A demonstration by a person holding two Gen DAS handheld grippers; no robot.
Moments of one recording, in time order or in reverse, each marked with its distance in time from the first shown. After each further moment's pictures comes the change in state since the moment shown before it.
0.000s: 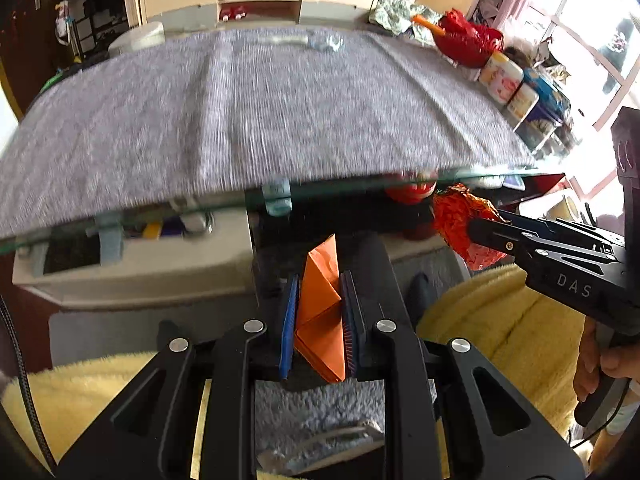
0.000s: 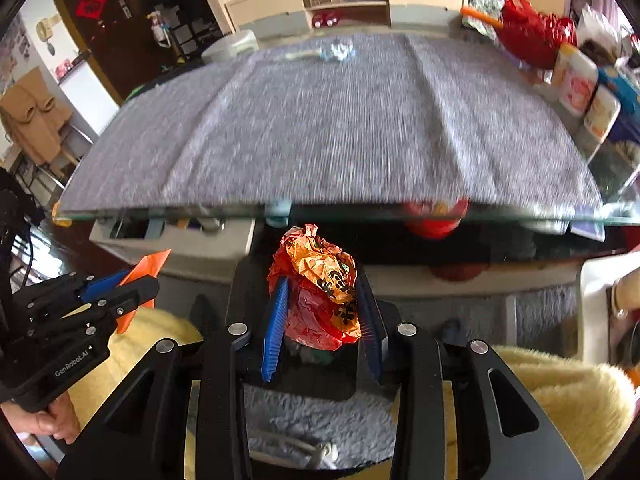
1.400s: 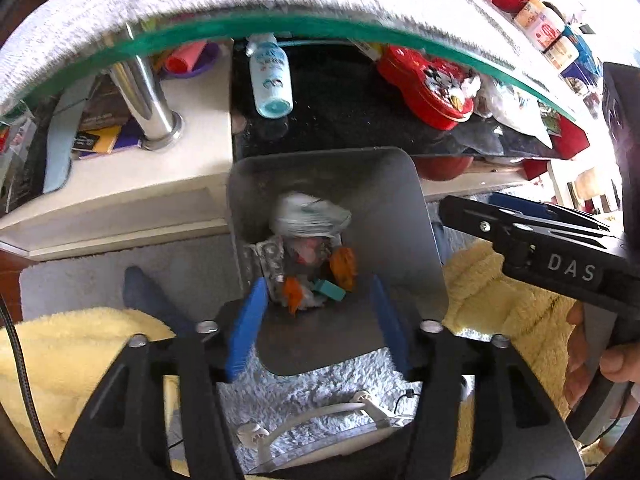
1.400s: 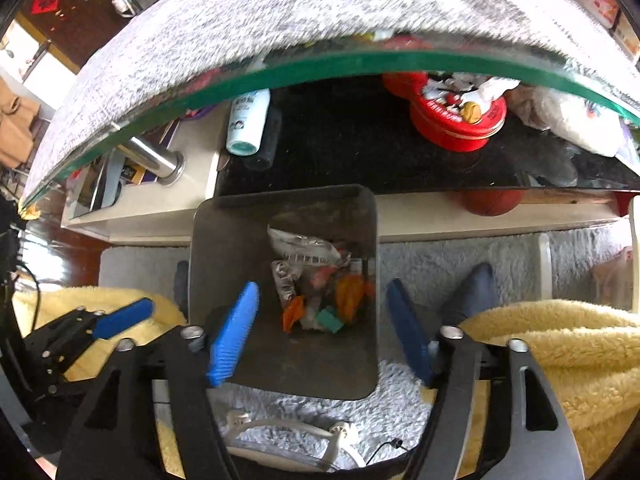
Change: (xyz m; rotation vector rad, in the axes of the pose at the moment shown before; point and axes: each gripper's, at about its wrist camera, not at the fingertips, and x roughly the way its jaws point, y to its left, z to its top) left arm 0.097 0.017 -0.040 -0.055 0.198 -0.023; right arm 0.097 -0.013 -0.022 0.093 0.179 -0.029
